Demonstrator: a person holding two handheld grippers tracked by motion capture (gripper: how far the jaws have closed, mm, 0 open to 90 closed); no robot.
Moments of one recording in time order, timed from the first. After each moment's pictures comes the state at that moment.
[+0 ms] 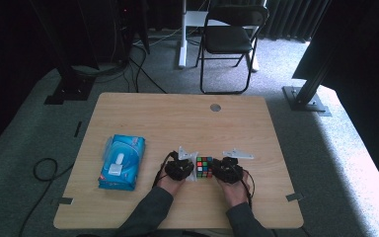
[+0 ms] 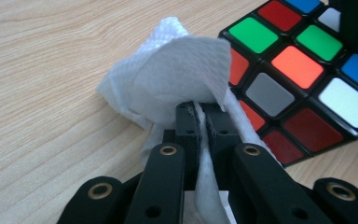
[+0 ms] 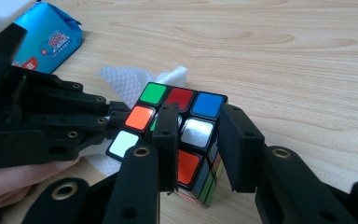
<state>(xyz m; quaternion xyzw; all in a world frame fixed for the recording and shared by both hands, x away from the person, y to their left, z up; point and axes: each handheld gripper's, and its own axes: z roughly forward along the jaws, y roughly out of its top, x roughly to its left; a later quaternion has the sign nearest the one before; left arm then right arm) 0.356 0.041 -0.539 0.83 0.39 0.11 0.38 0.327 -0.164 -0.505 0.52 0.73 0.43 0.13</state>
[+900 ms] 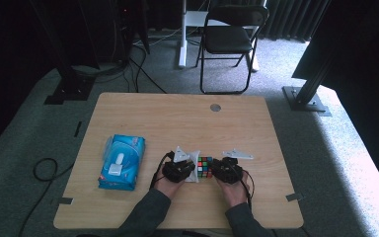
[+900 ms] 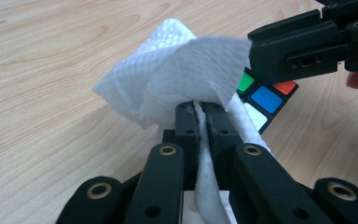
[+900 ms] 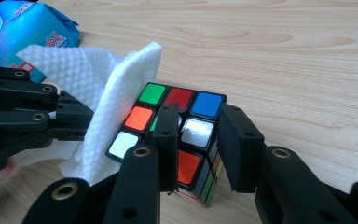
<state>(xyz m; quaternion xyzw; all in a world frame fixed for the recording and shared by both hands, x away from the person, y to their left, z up) 0.338 0.048 -0.514 0.82 0.36 0.12 0.42 0.326 -0.162 -0.505 0.52 0.72 0.43 0.13</state>
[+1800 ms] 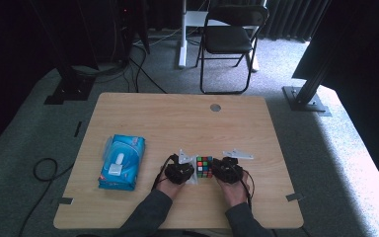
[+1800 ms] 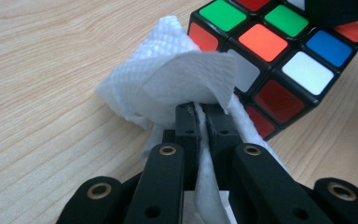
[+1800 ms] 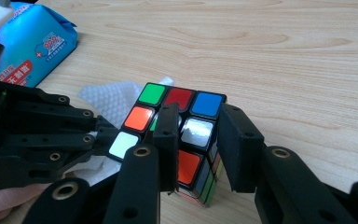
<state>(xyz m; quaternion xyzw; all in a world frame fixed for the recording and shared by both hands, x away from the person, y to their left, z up) 0.345 0.041 -0.538 0.84 0.37 0.12 0.38 0.326 -0.163 -0.505 0.52 0.72 0.43 0.14</state>
